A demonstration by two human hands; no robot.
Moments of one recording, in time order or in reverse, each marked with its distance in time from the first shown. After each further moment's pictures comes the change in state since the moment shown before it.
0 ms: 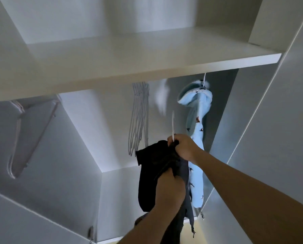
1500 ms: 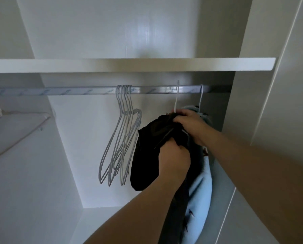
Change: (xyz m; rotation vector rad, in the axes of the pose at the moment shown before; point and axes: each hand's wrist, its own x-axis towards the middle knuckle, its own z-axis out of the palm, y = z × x) left_hand 0.123 0.101 0.073 -0.158 0.396 0.334; right_hand 0.103 0.006 -0.112 0.482 0.100 -0.177
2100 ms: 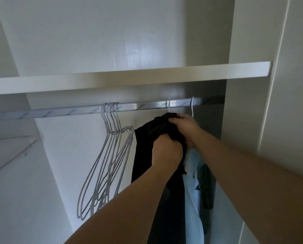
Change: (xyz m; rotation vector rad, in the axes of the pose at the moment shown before) left_hand 0.078 0.023 0.019 0.105 -0.017 0.091; right_hand 0.060 -0.006 -0.015 0.258 0.126 0.047
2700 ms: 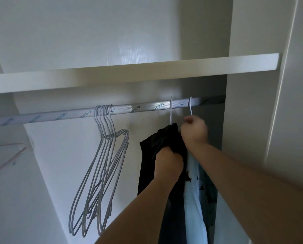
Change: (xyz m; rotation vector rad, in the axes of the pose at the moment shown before) left_hand 0.020 -0.036 0.037 0.005 -0.104 -0.083; right_hand 0.000 0.014 -0.014 -0.492 0.511 -0.237
